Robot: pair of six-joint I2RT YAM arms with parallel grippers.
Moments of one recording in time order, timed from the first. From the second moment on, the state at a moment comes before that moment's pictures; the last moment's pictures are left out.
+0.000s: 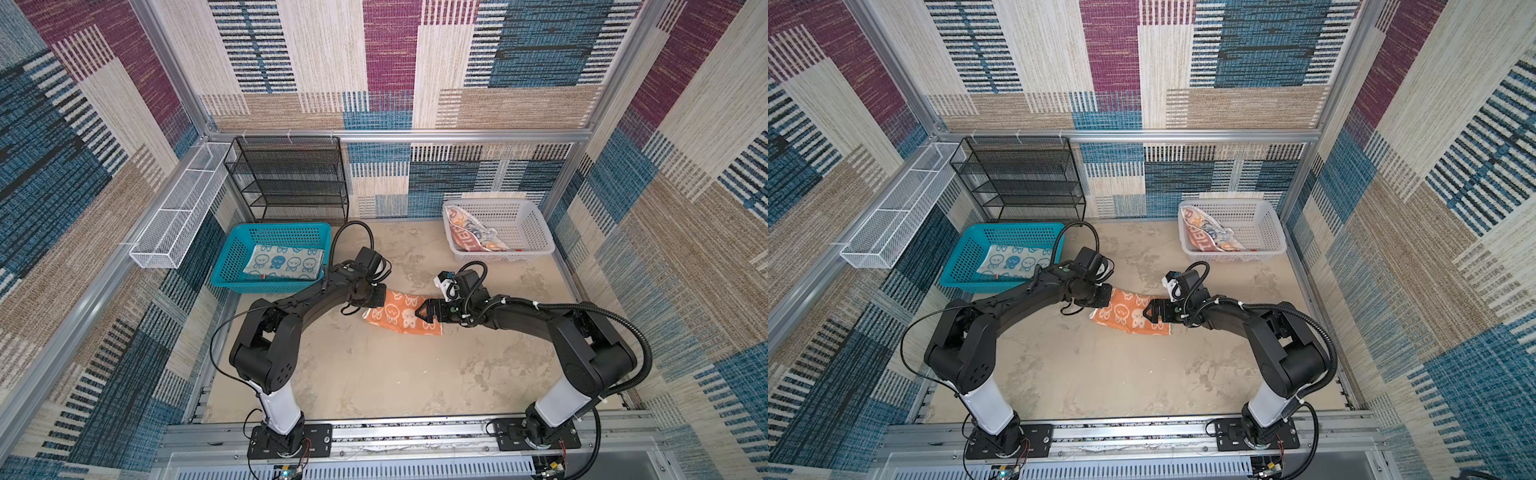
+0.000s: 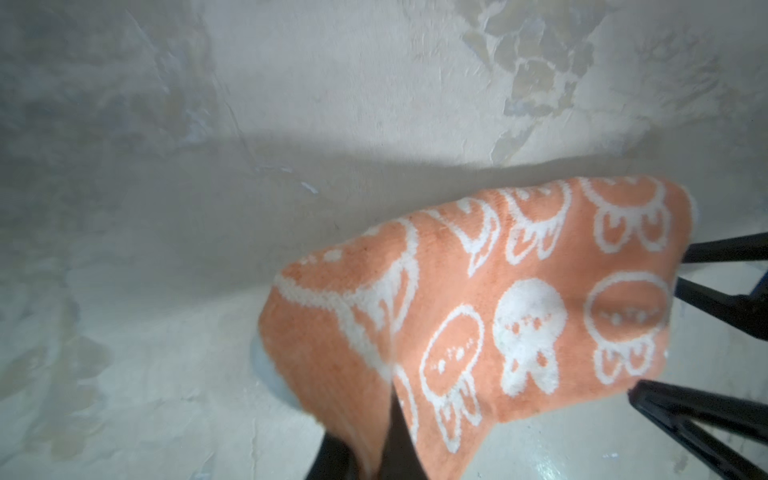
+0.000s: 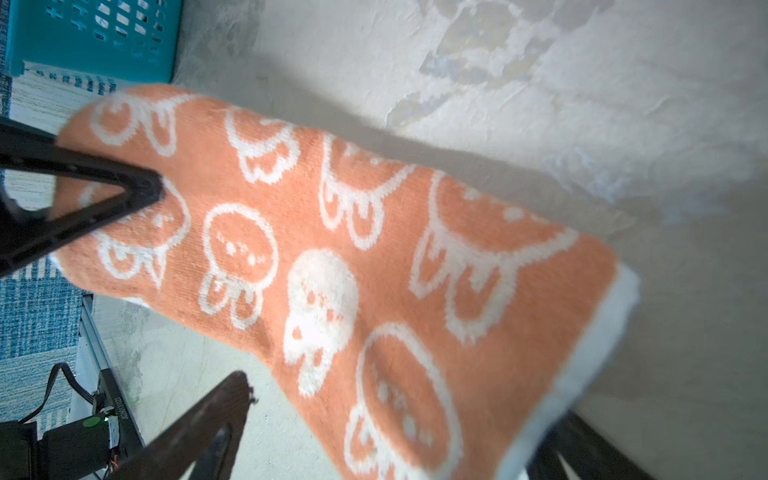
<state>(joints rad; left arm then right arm) -0.52 1.78 1.30 -0.67 0.05 -0.32 0.46 1.65 0.82 -0.07 -0.44 0.44</state>
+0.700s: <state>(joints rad) -0.26 1.92 1.98 -1.13 -0.35 0.09 0.53 1.82 1.23 -0.18 -0.43 0.39</state>
